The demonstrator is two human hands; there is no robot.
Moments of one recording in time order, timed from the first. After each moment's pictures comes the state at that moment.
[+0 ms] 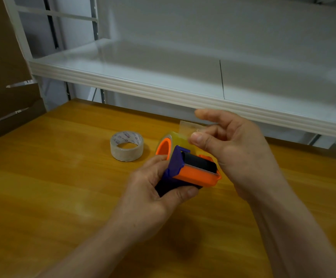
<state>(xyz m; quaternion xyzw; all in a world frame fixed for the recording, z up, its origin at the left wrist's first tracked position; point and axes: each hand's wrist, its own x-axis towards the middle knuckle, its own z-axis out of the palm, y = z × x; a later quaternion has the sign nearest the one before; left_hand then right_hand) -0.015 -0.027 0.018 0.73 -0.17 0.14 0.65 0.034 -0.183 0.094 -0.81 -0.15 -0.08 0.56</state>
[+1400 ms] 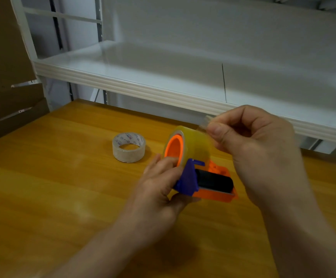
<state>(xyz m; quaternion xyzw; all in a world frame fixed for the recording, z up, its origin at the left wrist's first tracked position) -0.005 -0.028 0.006 0.80 -0.23 0.23 0.50 0.013 -0.183 0.114 -0.81 -0.14 -0.21 0.53</state>
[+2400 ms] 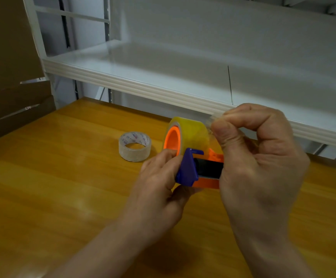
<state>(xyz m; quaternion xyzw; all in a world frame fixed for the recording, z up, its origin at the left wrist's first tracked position) -0.006 -0.022 0.008 0.81 -0.19 0.26 0.49 -0.008 -0.151 0.094 -0.71 -0.23 -0.42 0.52</state>
